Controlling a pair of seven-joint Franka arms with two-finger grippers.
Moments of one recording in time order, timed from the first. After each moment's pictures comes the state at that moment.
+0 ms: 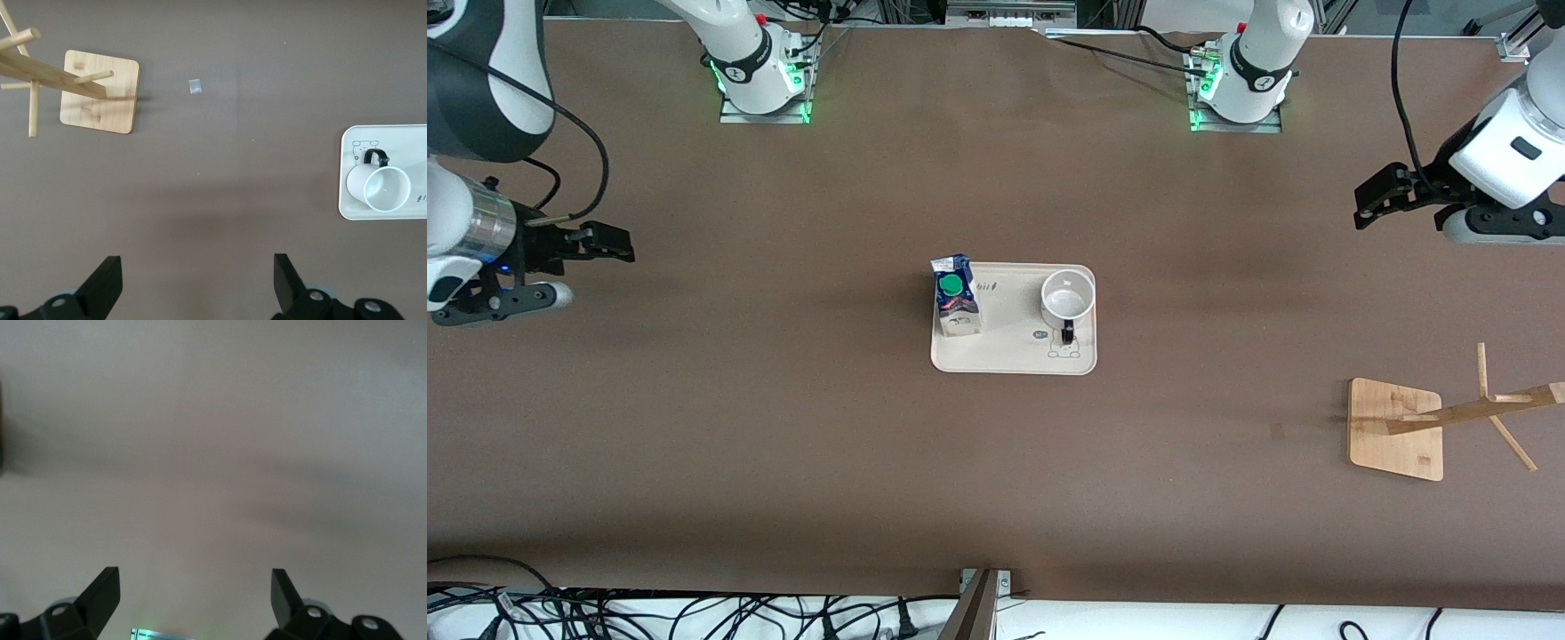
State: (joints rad) left arm -0.12 0.02 0.05 -1.57 0.00 1.58 -0.03; right arm 0.23 0.20 -0.25 -1.54 0.03 1.56 -0.23
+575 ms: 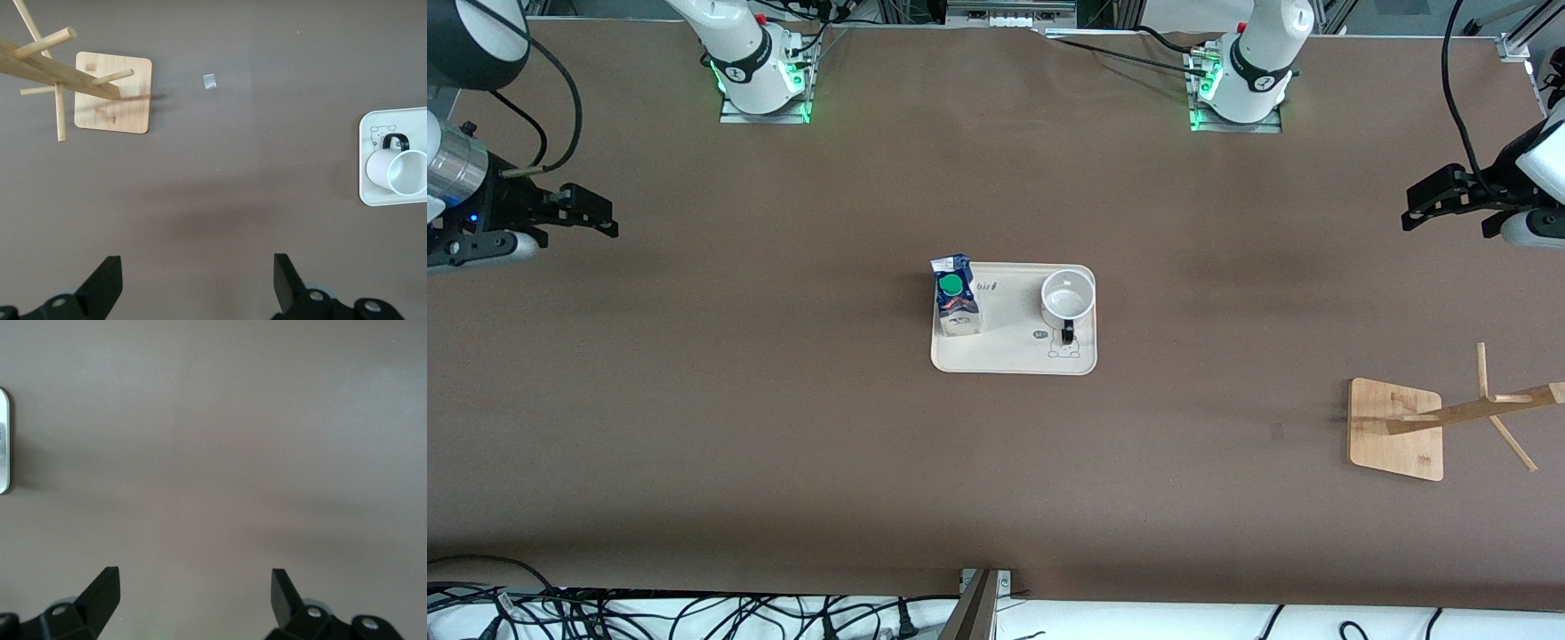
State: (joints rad) left arm -0.03 0.02 0.05 -1.57 -0.01 1.56 0.09; right arm -0.08 -0.02 0.05 -1.80 0.02 1.70 -0.17
